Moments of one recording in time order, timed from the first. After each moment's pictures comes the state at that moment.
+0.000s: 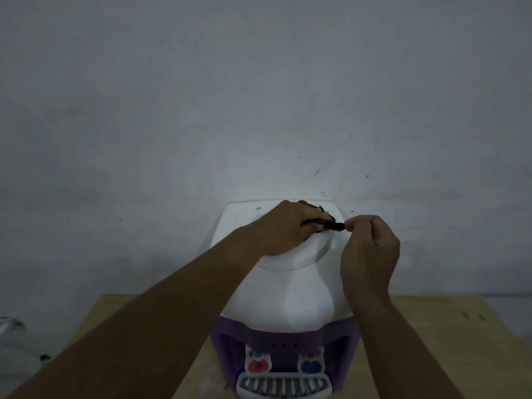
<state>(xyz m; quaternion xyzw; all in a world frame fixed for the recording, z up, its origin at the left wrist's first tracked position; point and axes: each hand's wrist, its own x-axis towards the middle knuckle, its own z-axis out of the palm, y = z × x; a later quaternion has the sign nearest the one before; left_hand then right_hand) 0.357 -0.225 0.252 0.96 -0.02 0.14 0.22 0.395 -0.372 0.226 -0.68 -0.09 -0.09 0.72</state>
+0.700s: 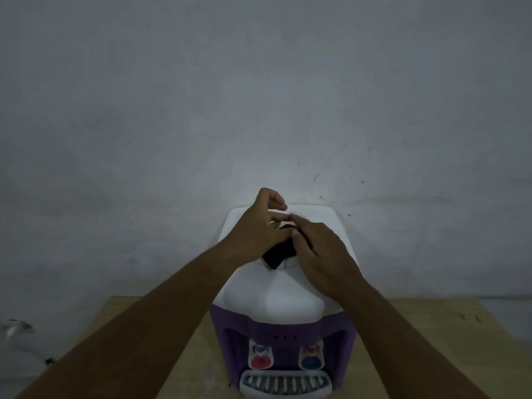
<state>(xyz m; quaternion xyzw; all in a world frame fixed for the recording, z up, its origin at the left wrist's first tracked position) 0.302 -0.224 0.259 0.83 0.11 0.23 0.49 0.389 -0.362 0.216 -0.77 -0.48 -0.03 0.42</state>
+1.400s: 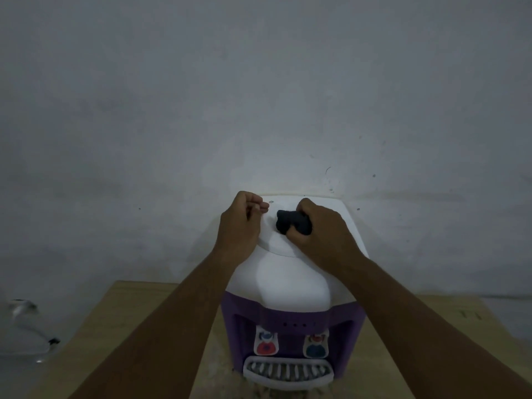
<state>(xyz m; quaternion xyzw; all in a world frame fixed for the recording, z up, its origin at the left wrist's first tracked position) 0.284 -0.194 0.219 0.78 0.24 0.40 0.41 0.390 -0.339 0.231 -0.78 -0.50 -0.09 0.36</state>
